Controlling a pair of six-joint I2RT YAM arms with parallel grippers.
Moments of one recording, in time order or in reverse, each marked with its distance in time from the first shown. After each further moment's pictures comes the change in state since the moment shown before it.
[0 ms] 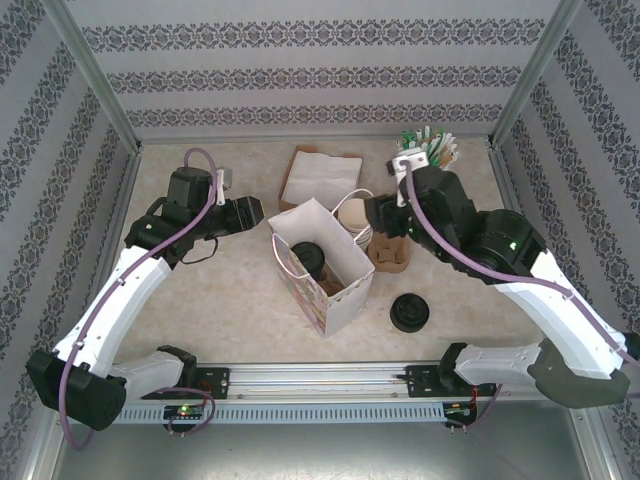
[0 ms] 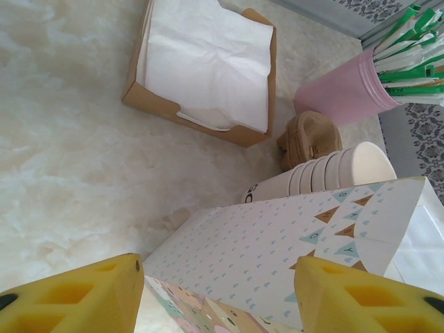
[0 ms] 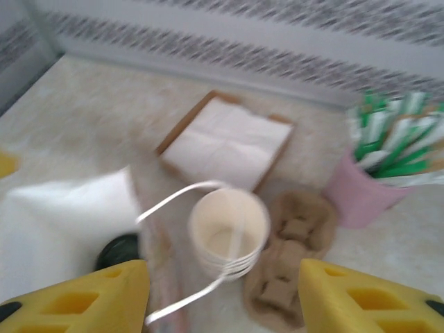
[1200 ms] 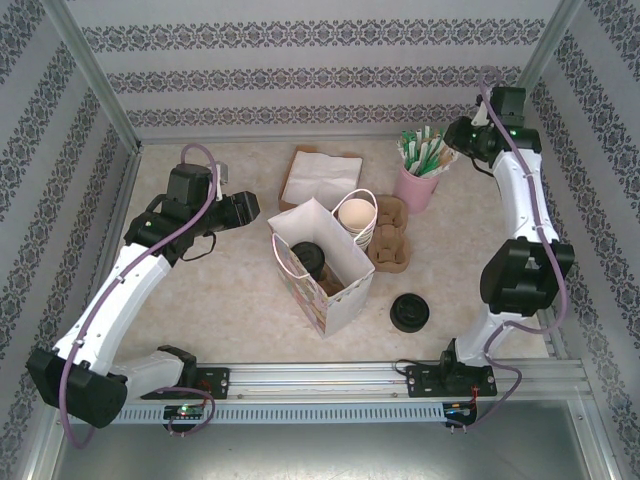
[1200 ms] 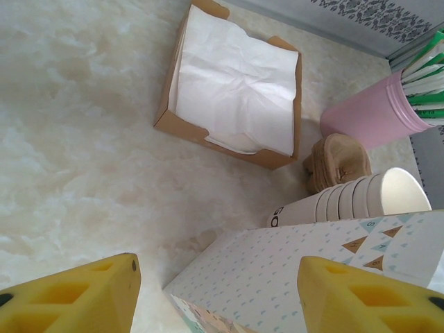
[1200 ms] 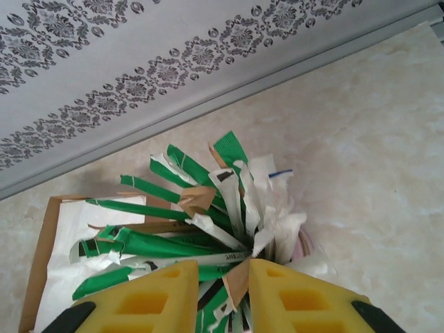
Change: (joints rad) left arm 0.000 0.015 0.028 -0.005 -0.097 0.027; right arm -0.989 0.615 0.129 0.352 -0.730 0.000
